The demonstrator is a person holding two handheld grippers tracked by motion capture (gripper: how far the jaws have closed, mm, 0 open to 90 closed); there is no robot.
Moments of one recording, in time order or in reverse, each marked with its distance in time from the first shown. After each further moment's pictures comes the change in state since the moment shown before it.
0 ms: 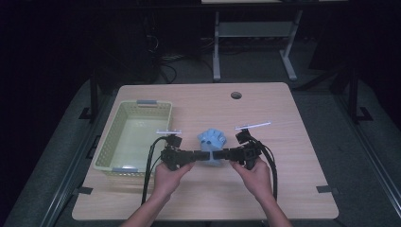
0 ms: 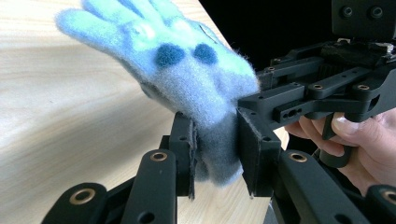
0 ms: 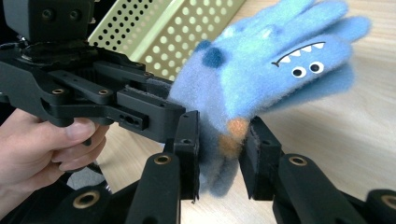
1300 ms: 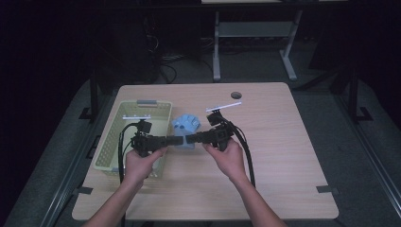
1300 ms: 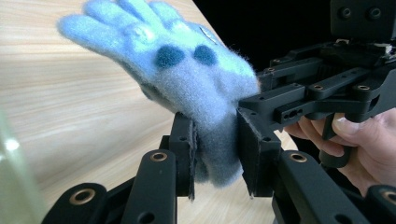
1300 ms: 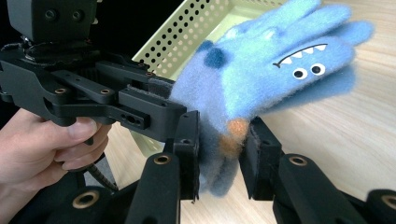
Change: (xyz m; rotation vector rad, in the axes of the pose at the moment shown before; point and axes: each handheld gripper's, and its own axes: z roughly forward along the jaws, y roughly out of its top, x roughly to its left) left arm 0.017 0.034 -0.078 -0.068 0.075 0.032; right arm 0.047 0.062 0.042 0.000 0.061 -0.088
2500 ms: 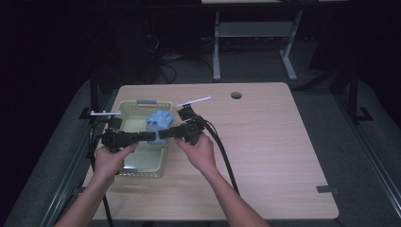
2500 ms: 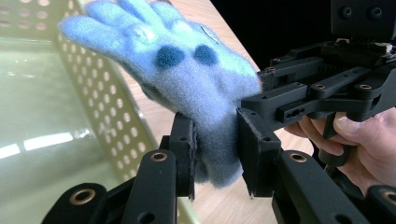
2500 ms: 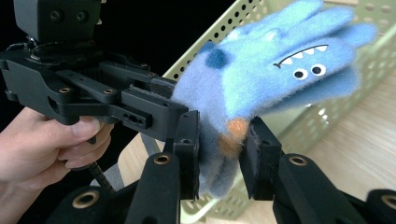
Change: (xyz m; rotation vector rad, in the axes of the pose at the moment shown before) left arm 0.034 0.009 -0.065 -0.014 0.055 -0.012; right arm 0.034 0.032 0.061 -0.007 0.073 -0.028
